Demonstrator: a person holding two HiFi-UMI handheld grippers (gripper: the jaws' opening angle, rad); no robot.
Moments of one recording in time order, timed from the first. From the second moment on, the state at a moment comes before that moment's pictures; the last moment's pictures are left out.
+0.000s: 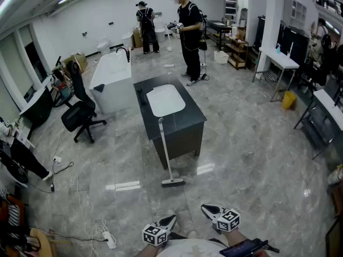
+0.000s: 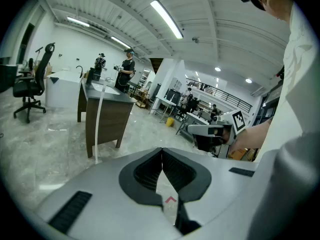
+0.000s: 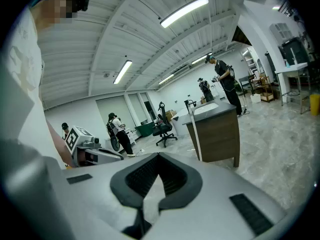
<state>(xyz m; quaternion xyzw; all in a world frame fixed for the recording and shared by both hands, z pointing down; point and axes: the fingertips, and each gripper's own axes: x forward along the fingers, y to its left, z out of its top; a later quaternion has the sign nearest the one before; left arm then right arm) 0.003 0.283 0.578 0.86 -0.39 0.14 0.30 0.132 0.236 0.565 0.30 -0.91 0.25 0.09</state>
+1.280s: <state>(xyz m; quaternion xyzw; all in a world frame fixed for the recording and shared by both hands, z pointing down) -0.014 0.255 0.575 0.85 -0.43 0.12 0.28 0.146 0.206 0.559 0.32 -0.91 0.25 0.08</state>
